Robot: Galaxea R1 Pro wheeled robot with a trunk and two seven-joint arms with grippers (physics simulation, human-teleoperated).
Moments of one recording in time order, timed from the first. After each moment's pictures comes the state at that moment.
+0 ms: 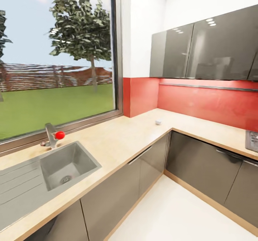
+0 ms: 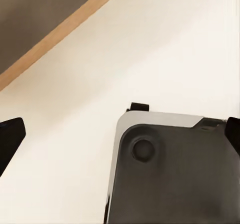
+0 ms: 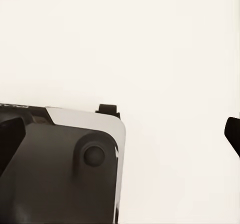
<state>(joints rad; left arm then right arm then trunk) -0.06 0.01 0.06 -0.07 0.03 -0.22 0.12 -0.15 -0.09 0.16 -0.11 -0.08 -0.03 0.07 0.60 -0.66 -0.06</state>
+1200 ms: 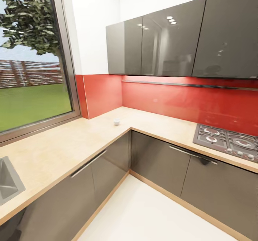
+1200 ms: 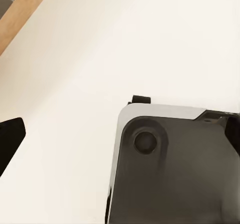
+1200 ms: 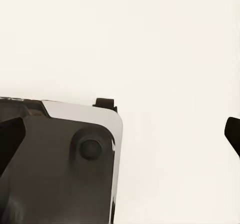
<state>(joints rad) -0.06 0.01 0.06 -0.07 0.03 -0.22 0.12 -0.15 -0.09 0.17 -0.11 -0.08 -0.03 0.06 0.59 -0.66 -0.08</state>
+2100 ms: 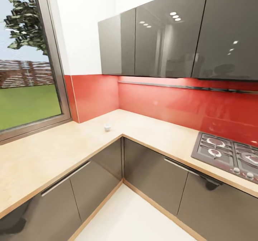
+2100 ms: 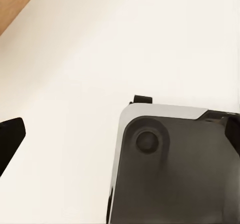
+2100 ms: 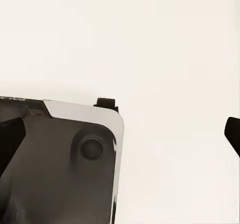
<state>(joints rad) -0.06 0.01 0.07 -0.07 0.03 -0.22 0.12 -0.15 -0.09 0.17 -0.11 -0.08 -0.03 0.06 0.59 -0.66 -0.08</state>
